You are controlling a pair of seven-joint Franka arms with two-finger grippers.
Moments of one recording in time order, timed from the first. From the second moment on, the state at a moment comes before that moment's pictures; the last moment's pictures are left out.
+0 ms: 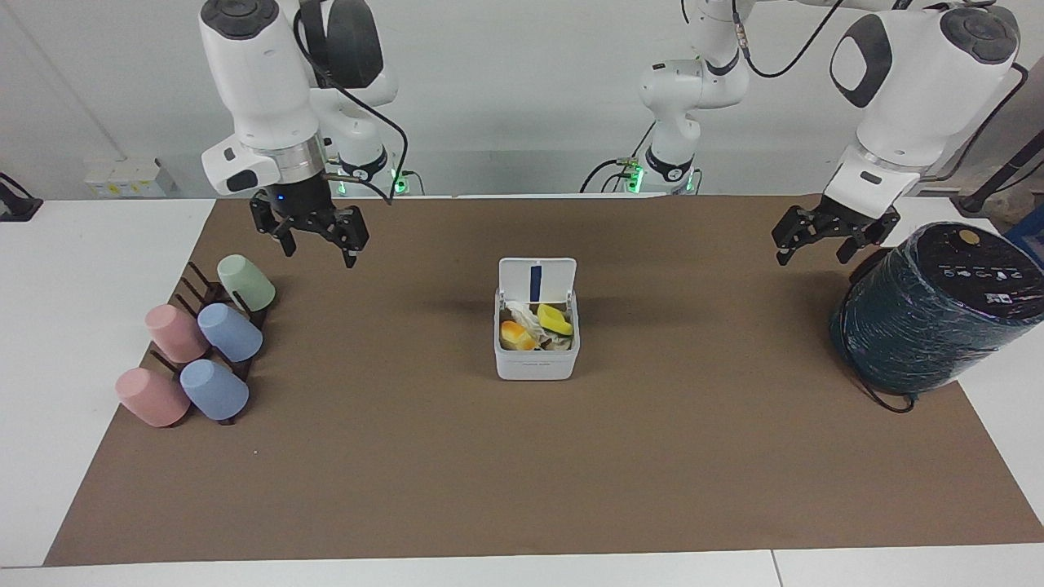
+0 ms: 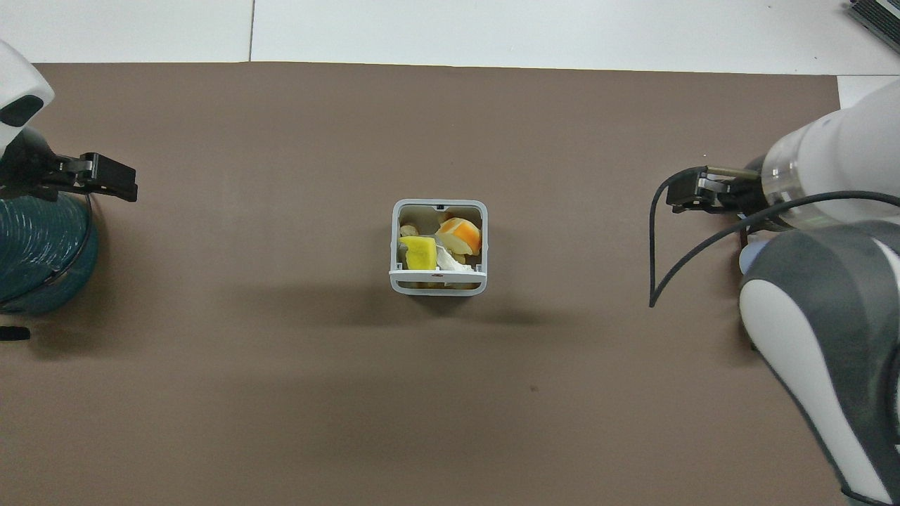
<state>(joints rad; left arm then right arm) -0.02 0.11 -0.05 -1.51 0.02 1.64 -0.01 0.08 0.02 0.07 -1.65 -0.06 1.72 0.37</state>
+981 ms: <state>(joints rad) -0.02 0.11 -0.05 -1.51 0.02 1.66 -0.01 0.09 0.00 -0.04 -1.67 -0.02 1.67 0.25</state>
